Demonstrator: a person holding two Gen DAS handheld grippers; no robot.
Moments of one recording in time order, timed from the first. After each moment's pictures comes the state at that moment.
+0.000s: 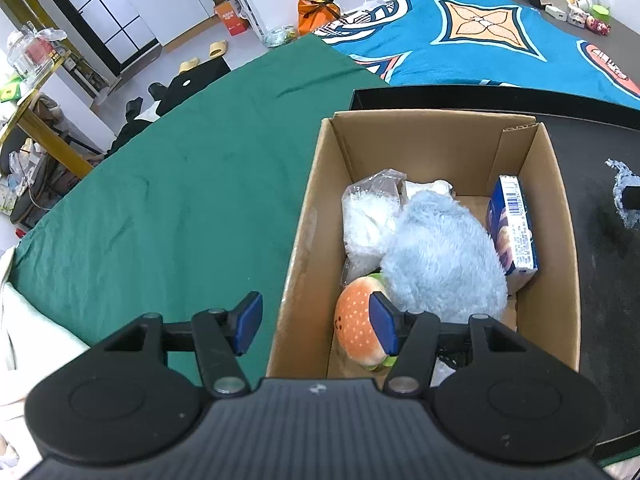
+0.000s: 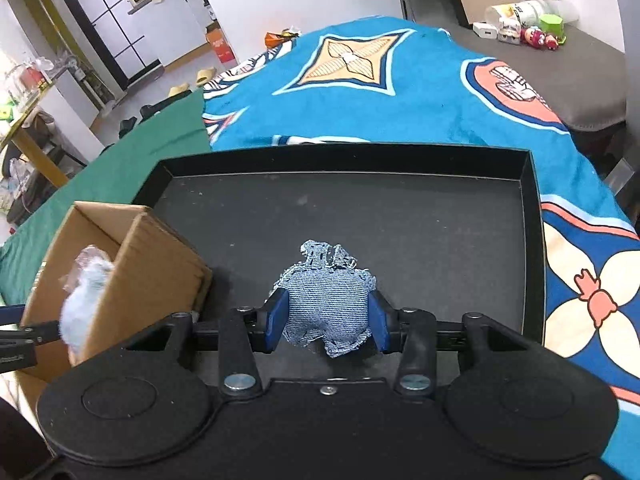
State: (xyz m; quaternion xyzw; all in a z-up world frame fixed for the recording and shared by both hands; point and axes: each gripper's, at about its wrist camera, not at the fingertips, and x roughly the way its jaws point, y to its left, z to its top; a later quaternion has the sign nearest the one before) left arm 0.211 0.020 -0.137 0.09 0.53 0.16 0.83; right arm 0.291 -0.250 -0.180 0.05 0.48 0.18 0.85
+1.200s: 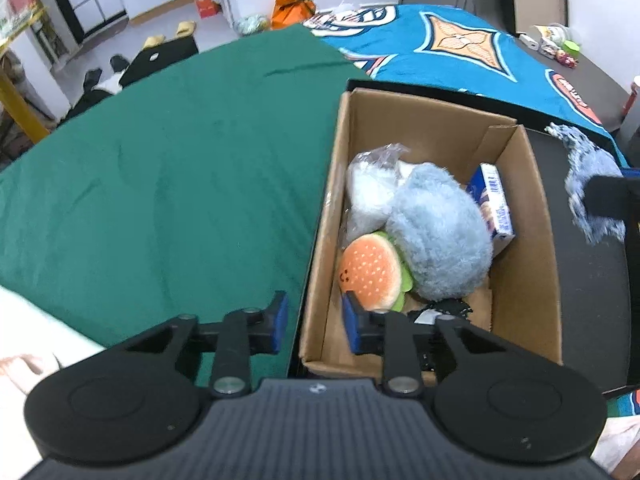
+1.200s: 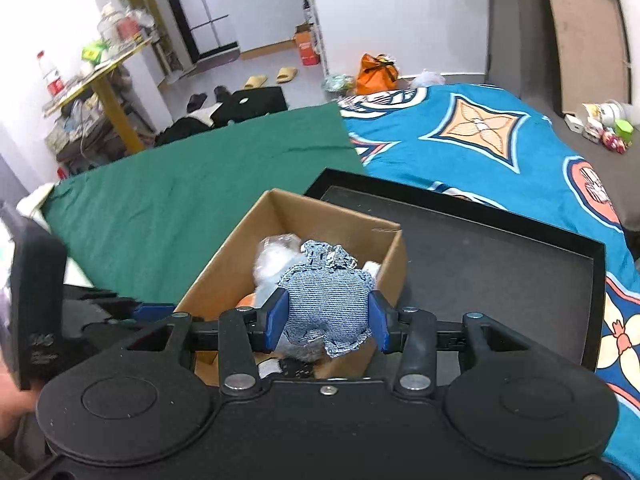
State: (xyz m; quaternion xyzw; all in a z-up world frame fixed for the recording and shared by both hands) left arm 0.175 0.073 -0.131 -0.01 0.54 0.09 0.84; right arm 0.208 -0.130 -0.075 -0.03 0.44 0.26 0.86
